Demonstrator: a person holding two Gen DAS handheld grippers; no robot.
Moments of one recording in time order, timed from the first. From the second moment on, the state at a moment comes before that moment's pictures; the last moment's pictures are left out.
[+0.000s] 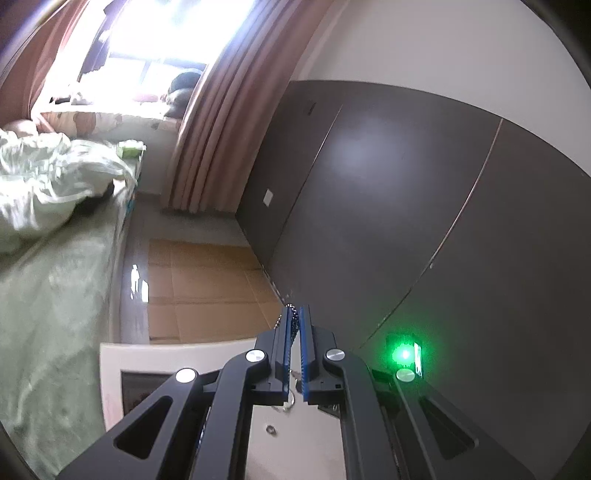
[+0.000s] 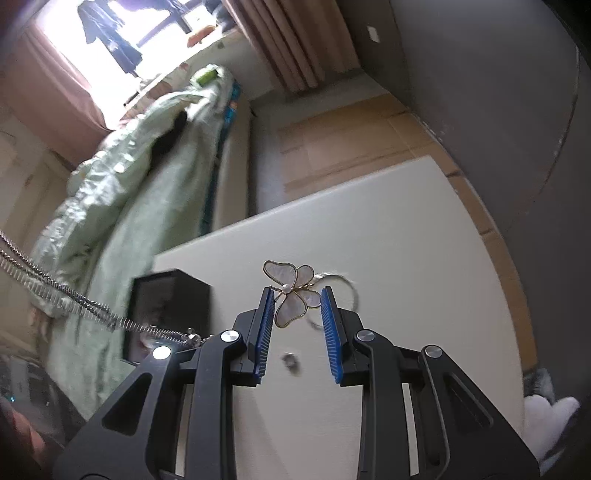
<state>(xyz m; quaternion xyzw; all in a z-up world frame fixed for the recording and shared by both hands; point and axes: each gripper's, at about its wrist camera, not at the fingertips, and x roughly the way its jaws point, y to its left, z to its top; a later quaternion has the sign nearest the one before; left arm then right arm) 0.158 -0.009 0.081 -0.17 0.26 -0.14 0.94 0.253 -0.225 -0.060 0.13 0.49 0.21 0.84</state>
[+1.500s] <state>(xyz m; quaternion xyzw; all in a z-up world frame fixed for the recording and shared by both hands) 0.194 0.086 -0.045 -0.22 0.37 0.00 0.90 0.240 -0.147 -0.051 0.16 0.46 0.32 0.81</state>
